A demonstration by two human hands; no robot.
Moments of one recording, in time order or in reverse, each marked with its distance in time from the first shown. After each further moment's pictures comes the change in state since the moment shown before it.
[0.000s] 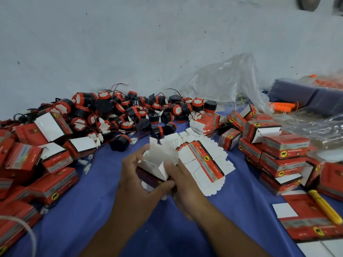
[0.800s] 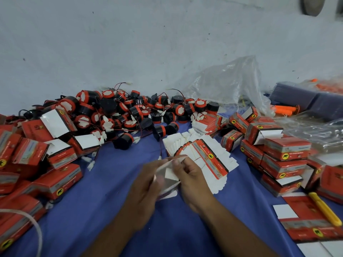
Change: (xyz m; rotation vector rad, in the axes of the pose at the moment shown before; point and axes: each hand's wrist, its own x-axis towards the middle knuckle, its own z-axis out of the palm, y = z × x) left_hand -0.006 -0.021 0.003 -0.230 -0.247 0.034; right_hand 0.006 0.003 -0.010 0.008 0.069 -0.112
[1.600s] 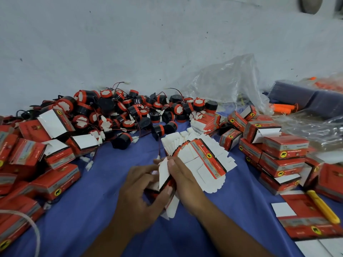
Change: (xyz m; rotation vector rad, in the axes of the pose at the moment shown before) left_hand -0.007 0.006 0.000 0.427 0.170 0.277; right_hand -0.006 -0.001 0.004 -0.252 -0.083 0.015
